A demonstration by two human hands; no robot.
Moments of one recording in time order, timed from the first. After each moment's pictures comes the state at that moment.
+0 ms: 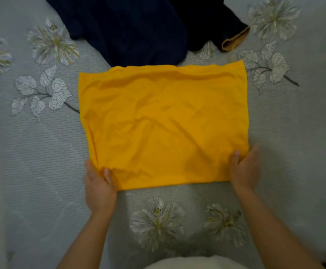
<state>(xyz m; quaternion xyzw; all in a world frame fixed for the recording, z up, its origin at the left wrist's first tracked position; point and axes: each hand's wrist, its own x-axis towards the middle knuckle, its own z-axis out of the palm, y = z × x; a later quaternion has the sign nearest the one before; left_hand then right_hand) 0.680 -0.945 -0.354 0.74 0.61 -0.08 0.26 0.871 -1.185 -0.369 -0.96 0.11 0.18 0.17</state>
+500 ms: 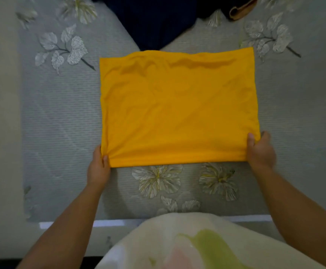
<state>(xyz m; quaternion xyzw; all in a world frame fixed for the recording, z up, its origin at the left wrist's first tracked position) 0.586 -0.973 -0.332 0.74 0.54 -0.11 0.38 0.845 -1.262 -0.347 -0.96 0.08 0.22 0.12</state>
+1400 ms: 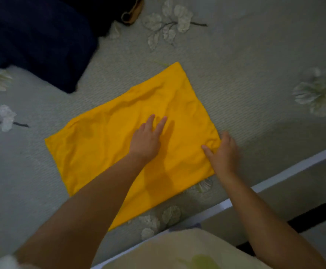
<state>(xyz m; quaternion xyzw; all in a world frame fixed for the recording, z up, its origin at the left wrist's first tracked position) 0.794 -1.115 -0.337 0.97 0.00 -0.24 0.11 0.793 -1.321 -0.352 -0.94 0.13 0.24 0.21</state>
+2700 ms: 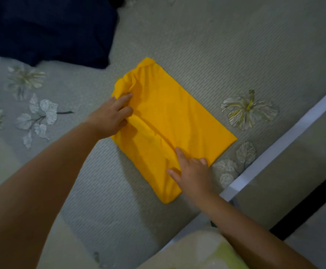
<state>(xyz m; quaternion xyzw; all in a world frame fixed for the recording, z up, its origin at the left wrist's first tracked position) 0.740 -0.867 -0.318 0.89 -0.39 -0.25 -0.03 0.576 -1.089 -0.348 -0.99 -0.05 0.05 0.15</state>
